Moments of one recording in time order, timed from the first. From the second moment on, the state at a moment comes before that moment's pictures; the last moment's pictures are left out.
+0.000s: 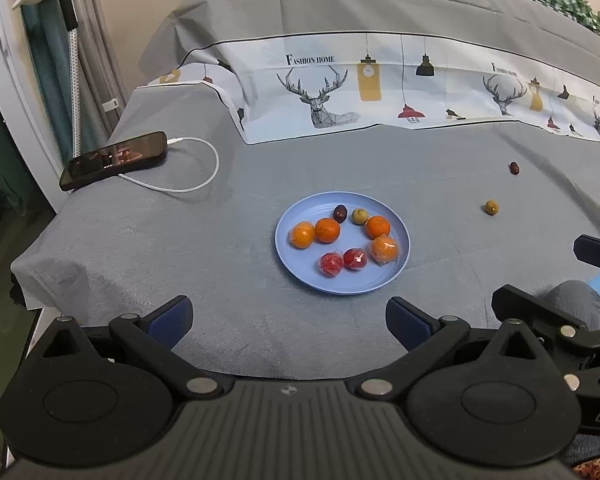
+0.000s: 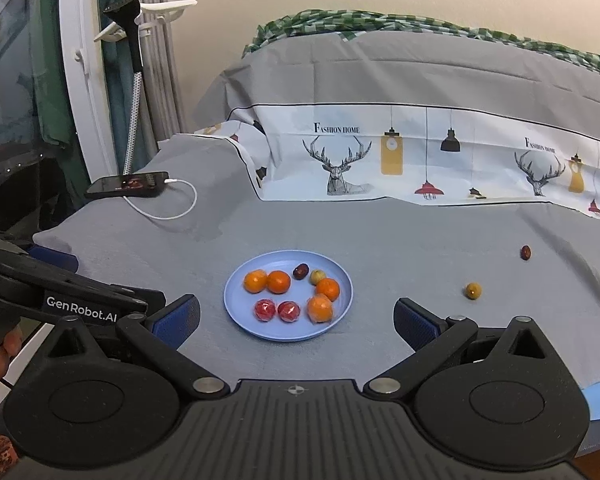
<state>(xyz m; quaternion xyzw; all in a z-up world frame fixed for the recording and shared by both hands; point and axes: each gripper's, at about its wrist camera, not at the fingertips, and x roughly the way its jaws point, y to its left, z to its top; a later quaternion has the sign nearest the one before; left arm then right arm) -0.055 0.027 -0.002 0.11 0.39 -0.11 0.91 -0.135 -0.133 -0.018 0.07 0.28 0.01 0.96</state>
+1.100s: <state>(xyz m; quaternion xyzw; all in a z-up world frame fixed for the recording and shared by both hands) -0.027 -0.021 -0.028 0.17 0.41 -0.12 0.89 -0.118 -0.187 -0.053 0.18 0.31 -0.04 0.93</state>
